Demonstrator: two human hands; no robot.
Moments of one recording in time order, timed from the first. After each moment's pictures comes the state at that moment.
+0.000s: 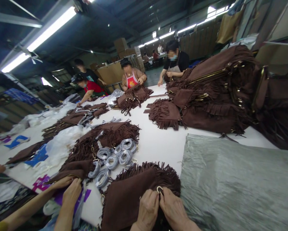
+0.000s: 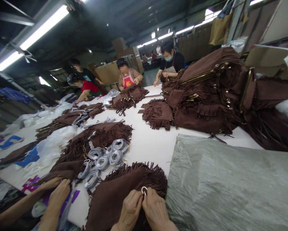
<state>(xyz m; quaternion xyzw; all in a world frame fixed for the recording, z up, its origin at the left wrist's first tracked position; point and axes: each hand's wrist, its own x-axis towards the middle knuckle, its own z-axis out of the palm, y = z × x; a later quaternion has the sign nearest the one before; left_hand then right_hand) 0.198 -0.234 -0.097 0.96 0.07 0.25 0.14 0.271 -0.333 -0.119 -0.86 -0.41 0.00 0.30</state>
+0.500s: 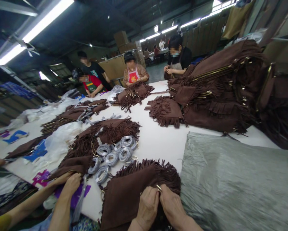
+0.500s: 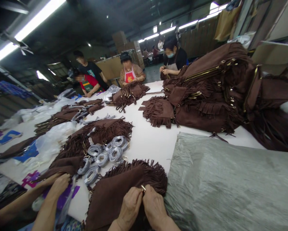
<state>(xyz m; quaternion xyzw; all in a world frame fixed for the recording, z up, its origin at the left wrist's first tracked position) 0.198 -0.233 -0.096 0.95 0.06 0.26 0.15 0.273 -0.331 -0.113 -0.85 -0.39 0.17 0.32</state>
